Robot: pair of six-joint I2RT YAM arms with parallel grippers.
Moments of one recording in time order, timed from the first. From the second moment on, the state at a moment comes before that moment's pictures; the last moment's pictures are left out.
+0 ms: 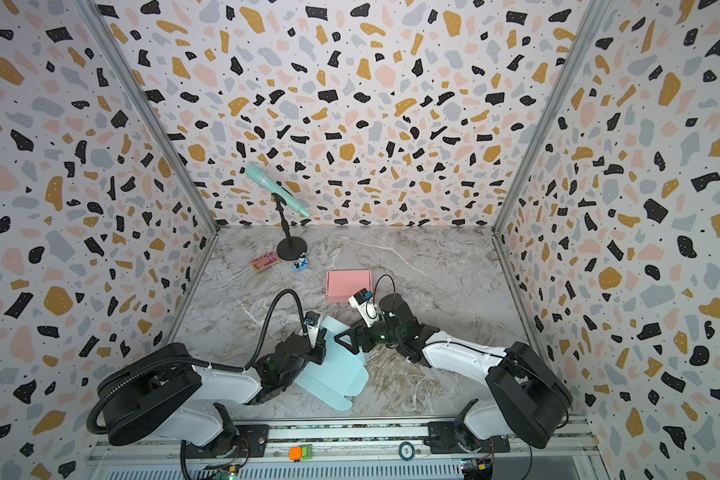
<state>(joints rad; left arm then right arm) -0.89 1.46 0.27 0.73 -0.41 -0.22 0.76 1.37 0.62 0.25 -0.54 0.37</state>
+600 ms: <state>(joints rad) -0.89 1.47 0.27 0.73 -0.44 -0.23 0.80 1.32 0.57 0.25 -0.45 0.40</state>
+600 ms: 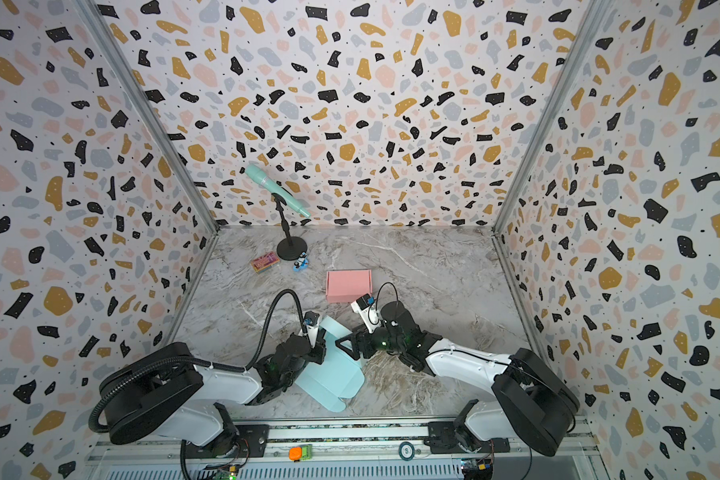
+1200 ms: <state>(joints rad) -0.90 1.46 0.24 0.75 -0.43 -0.23 0.84 1.36 0.70 0.02 -0.27 0.27</state>
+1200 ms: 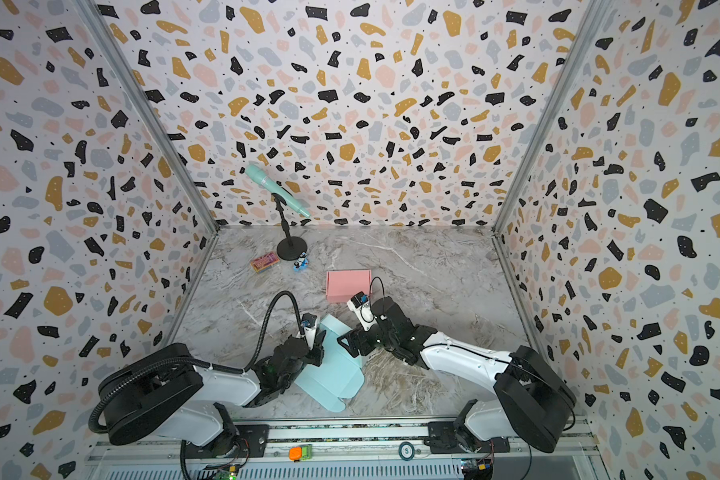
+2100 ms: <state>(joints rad) -0.94 0.94 0.17 0.31 -0.40 -0.48 0.86 1.42 0.76 -0.07 -0.12 0.23</state>
